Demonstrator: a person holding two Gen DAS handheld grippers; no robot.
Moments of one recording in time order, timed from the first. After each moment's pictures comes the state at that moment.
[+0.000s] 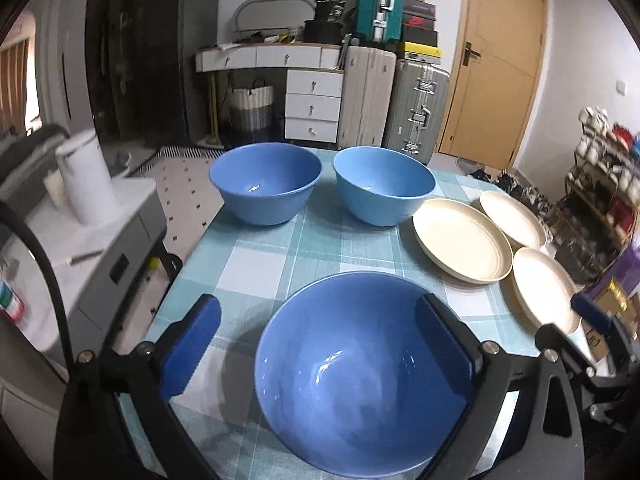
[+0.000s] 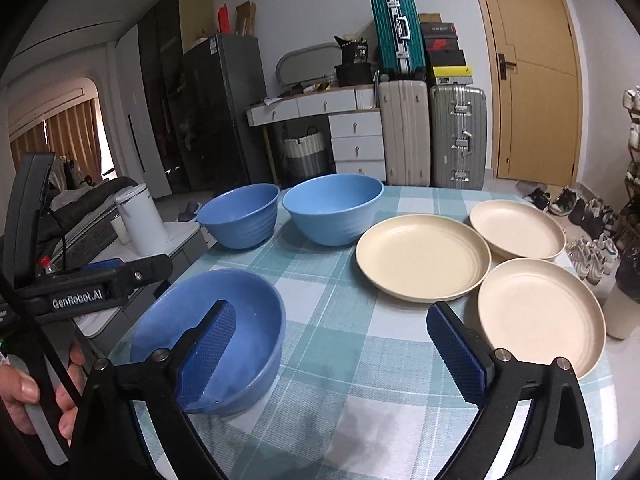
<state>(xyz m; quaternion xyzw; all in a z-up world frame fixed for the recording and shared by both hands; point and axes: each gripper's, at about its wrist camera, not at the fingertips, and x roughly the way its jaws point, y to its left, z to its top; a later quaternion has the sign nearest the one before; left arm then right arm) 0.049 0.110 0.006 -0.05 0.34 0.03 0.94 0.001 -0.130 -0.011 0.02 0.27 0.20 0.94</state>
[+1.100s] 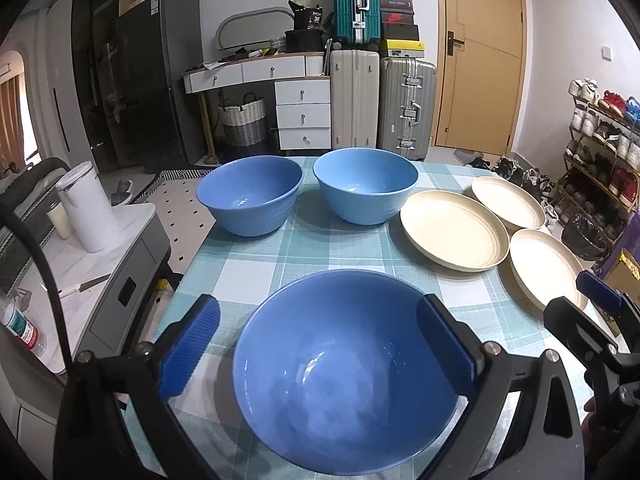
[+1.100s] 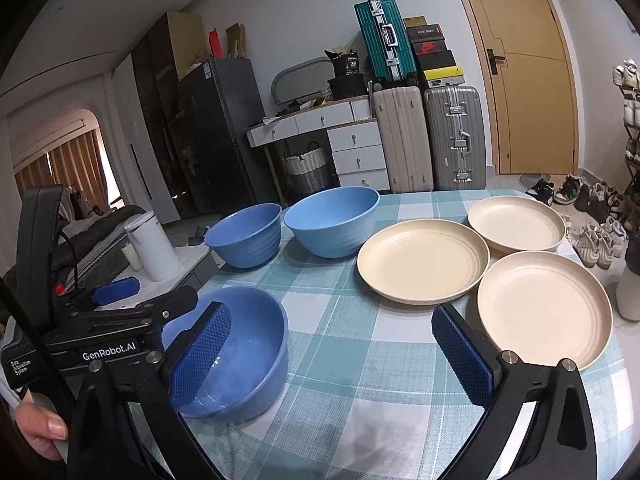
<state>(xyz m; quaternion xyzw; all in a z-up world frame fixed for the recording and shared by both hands) 0.043 0.079 0.009 -0.01 0.33 0.03 0.94 -0.005 -0.149 -0.008 0.07 0.26 0.21 0.94</state>
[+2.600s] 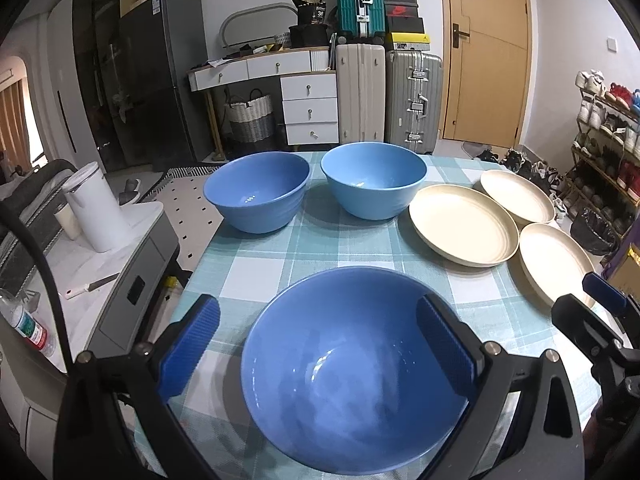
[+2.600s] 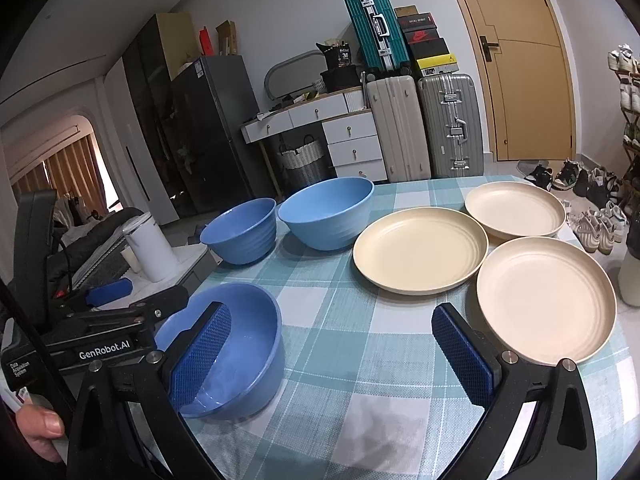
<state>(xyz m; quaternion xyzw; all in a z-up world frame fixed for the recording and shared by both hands) 0.047 0.076 0.010 0.00 0.34 0.04 0.94 0.000 -0.153 -0.015 0.09 0.27 0.20 0.94</state>
